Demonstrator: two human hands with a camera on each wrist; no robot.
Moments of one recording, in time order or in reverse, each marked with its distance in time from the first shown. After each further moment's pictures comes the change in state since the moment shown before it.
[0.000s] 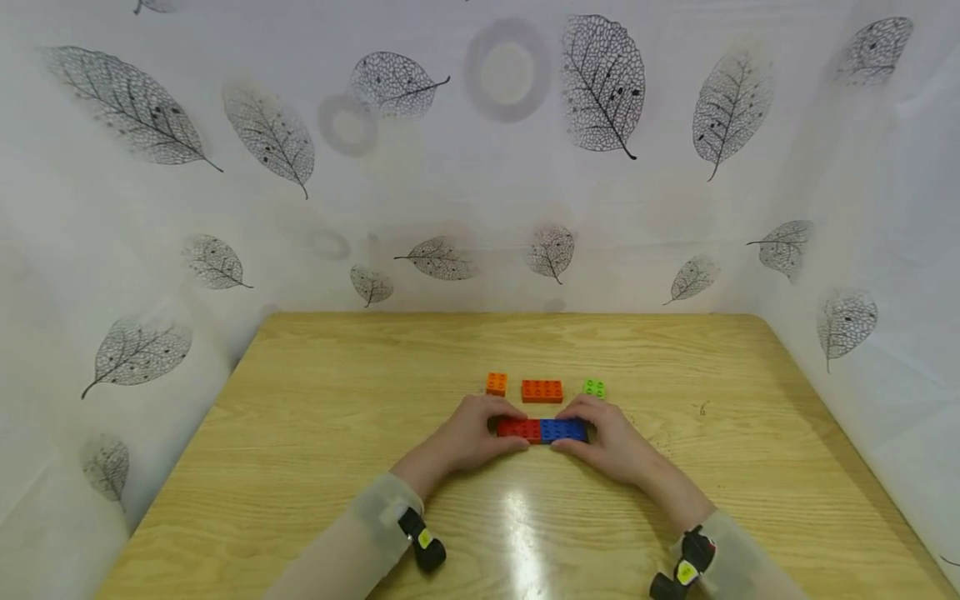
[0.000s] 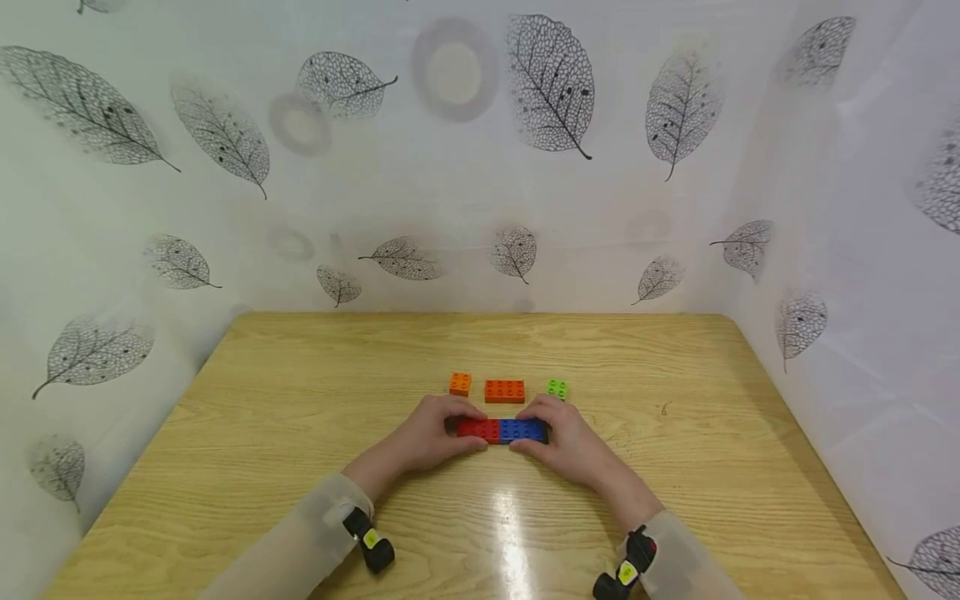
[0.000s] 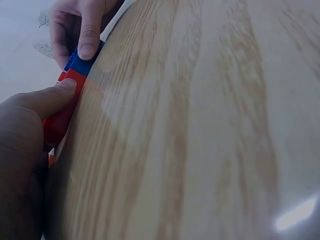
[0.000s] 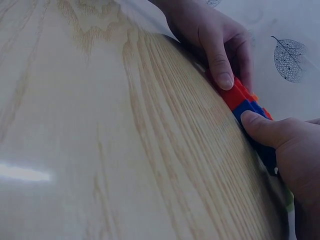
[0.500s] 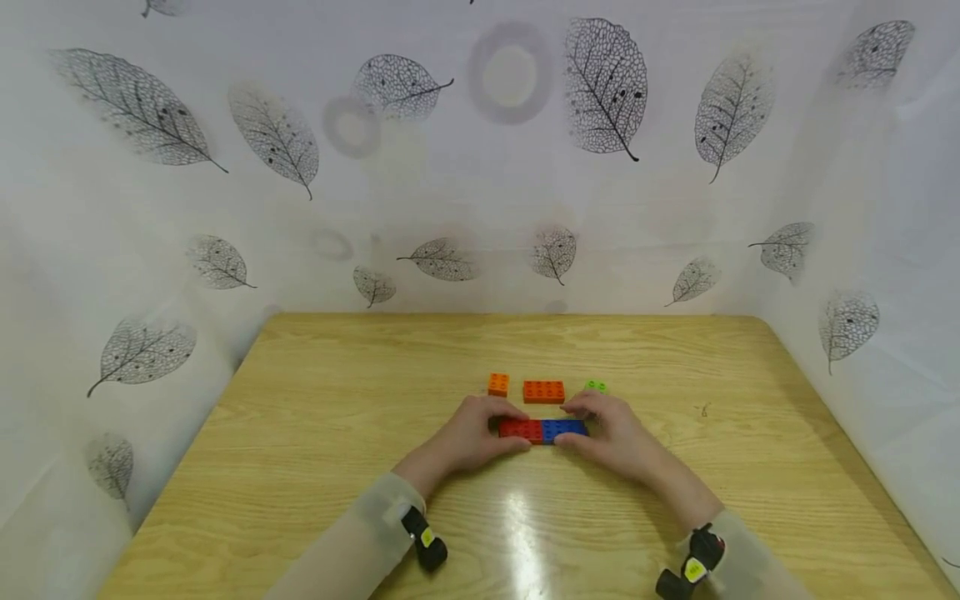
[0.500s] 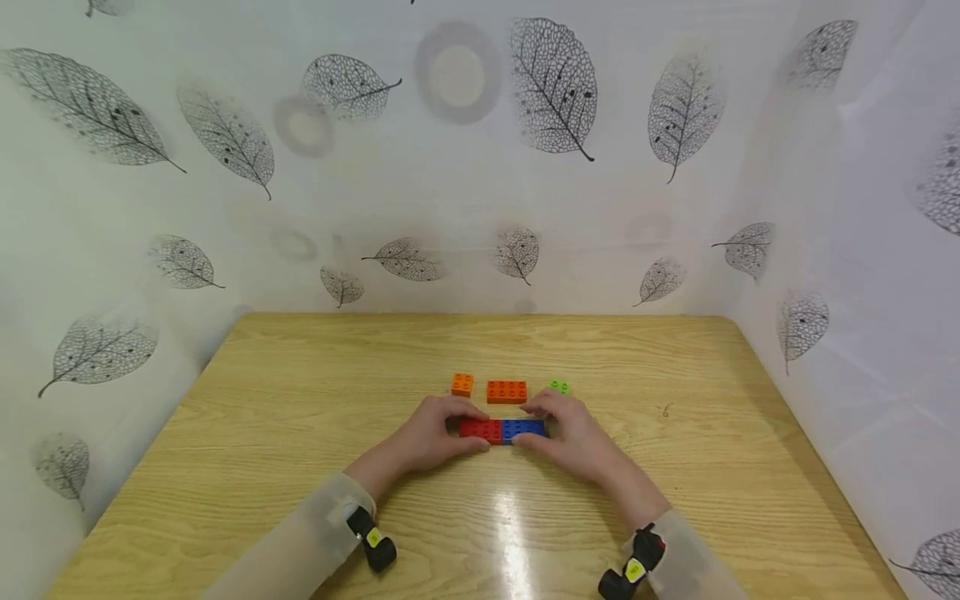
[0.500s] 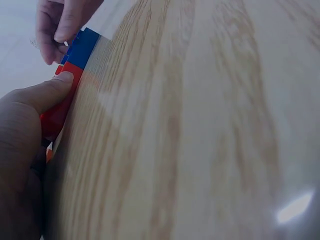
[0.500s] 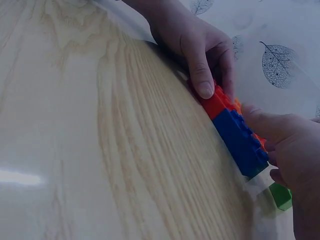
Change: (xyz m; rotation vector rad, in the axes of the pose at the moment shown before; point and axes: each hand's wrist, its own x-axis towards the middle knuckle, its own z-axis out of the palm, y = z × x) left_hand -0.002 -0.002 0.001 -0.035 0.019 -0.019; right_hand 0.001 -0.006 -0.009 0.017 0.004 0.049
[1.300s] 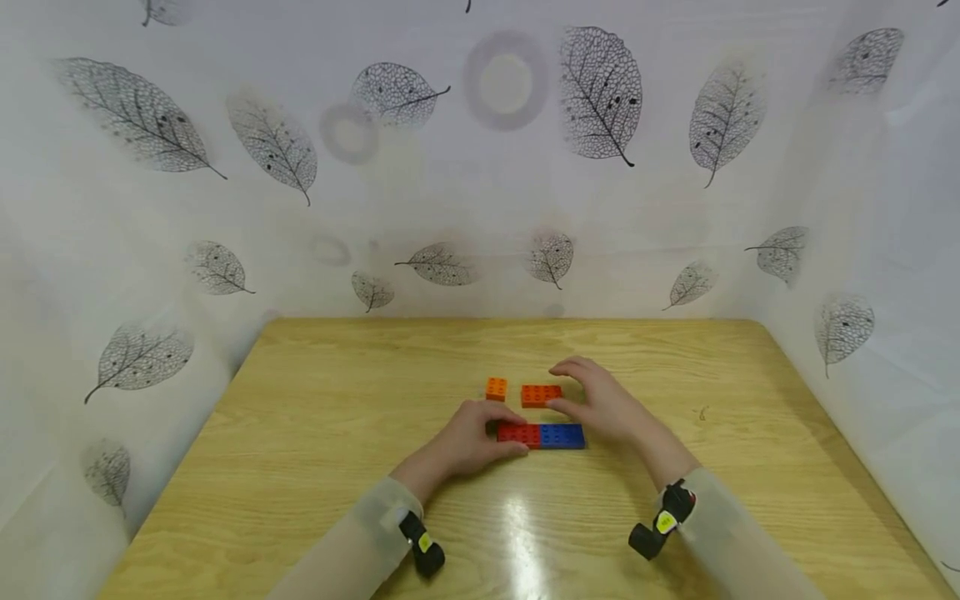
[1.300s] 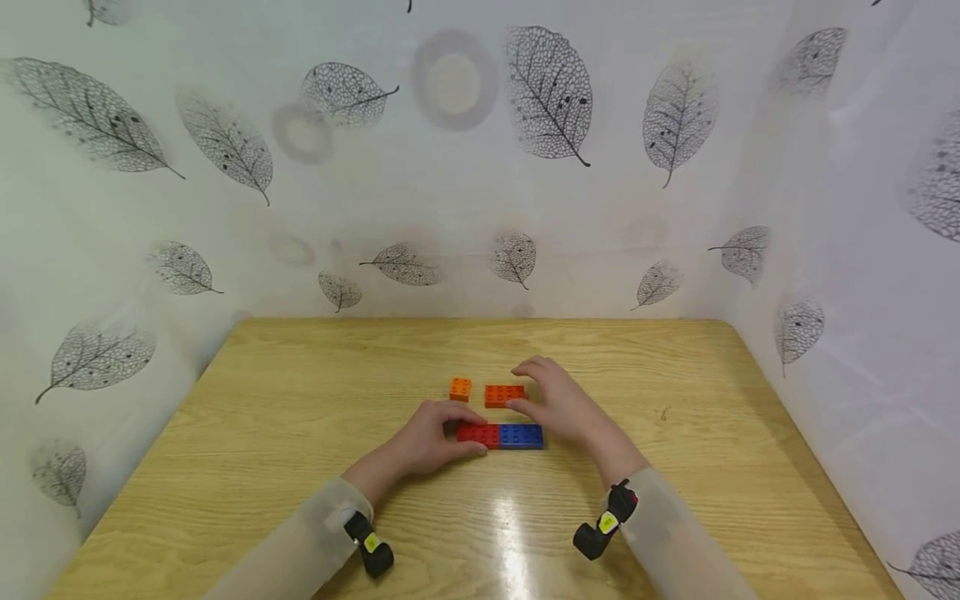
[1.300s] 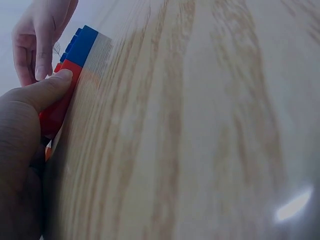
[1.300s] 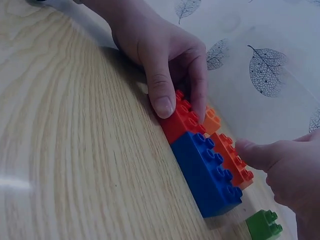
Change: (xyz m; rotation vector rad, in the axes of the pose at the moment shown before) left_hand 0.001 -0.002 0.000 -0.009 -0.008 -0.024; right_hand 0.050 -0.005 -0.020 -0.134 -0.069 0.081
